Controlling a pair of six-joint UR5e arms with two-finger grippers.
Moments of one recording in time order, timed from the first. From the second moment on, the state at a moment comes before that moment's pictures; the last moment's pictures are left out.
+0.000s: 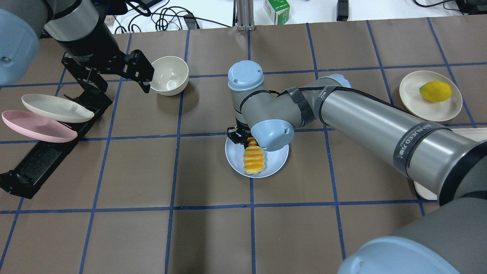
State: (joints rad) left arm -1.56 -1.57 -1.54 -1.59 1.58 0.08; right arm 1.98 -1.07 1.70 -2.15 -1.56 0.39
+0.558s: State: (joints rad) left arm -1.56 -1.56 -1.55 -1.59 1.58 0.08; right arm 1.93 -1.19 1.68 -2.04 -1.57 0.39
